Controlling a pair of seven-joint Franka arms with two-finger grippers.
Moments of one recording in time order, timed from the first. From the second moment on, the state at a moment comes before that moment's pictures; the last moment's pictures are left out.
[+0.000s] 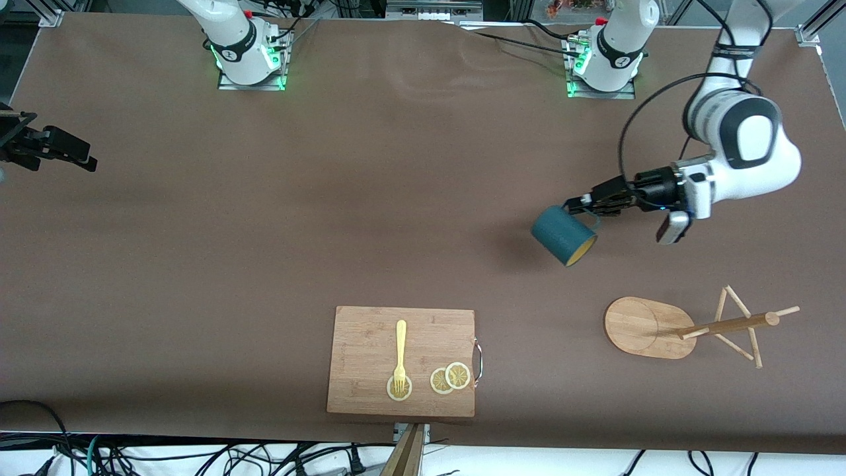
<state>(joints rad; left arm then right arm) 0.15 0.15 -0.07 -2.19 -1.41 1.79 0.75 -0.05 0.04 -0.03 -1.59 0.01 1.58 -0.07</state>
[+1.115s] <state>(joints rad) 0.47 0.46 0.08 -1.91 -1.32 1.31 0.68 -0.05 0.04 -0.04 -1.59 0.01 1.58 -0.07</state>
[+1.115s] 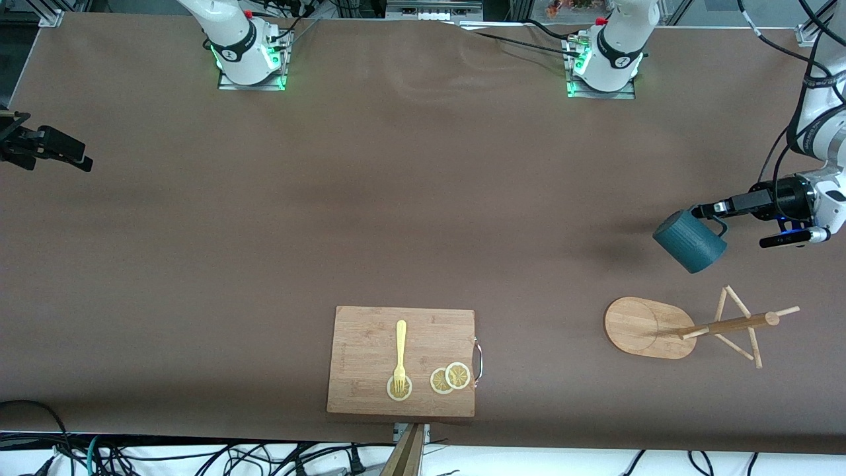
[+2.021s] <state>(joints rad) 0.48 0.61 0.07 -1.79 -1.48 1.30 0.66 -0.05 0.04 -0.04 -1.59 0.01 1.58 -0.07</state>
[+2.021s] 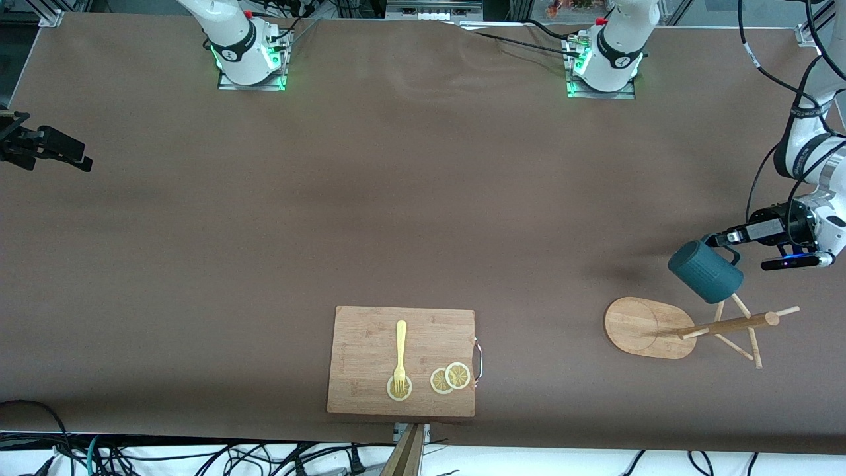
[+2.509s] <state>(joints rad) 0.48 0.68 0.07 -1.73 -1.59 1.27 0.60 -0.05 0.04 -0.04 -1.59 0.01 1.58 -0.07</state>
